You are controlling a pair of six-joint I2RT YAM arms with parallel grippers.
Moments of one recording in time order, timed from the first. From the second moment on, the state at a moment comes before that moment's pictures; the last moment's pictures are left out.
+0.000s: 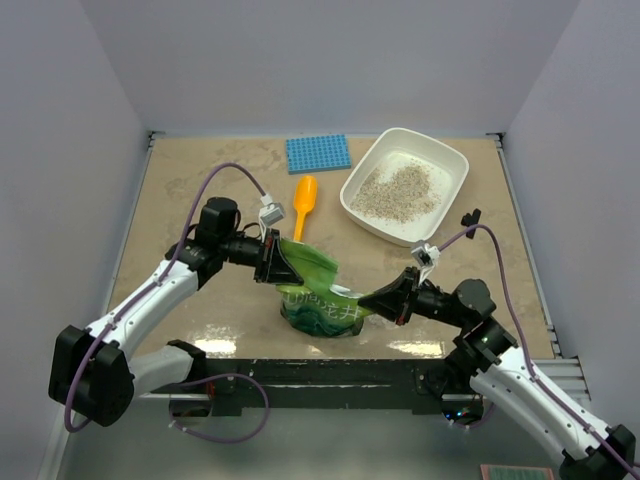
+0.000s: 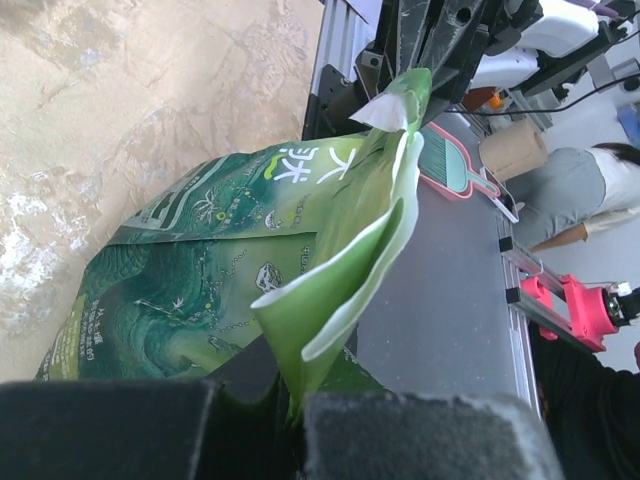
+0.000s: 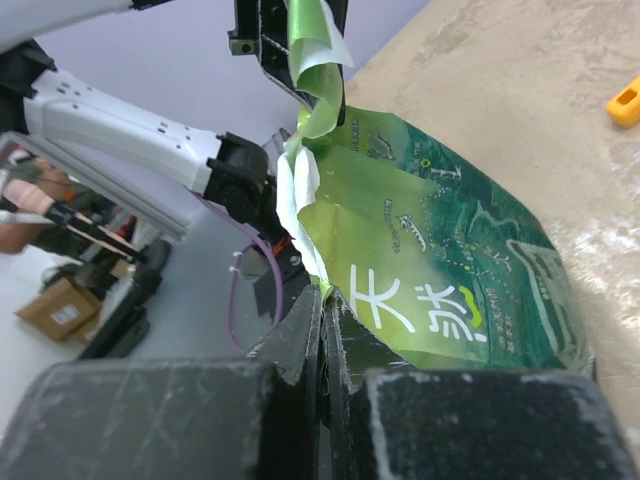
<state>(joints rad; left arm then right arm) -0.40 1.14 0.76 -0.22 1.17 -0.17 0.62 0.40 0.25 0.18 -0.60 0.68</state>
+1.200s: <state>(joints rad) -0.41 1.02 0.62 -0.50 1.19 -0.45 0.63 0.19 0.27 -0.34 -0.50 1.24</state>
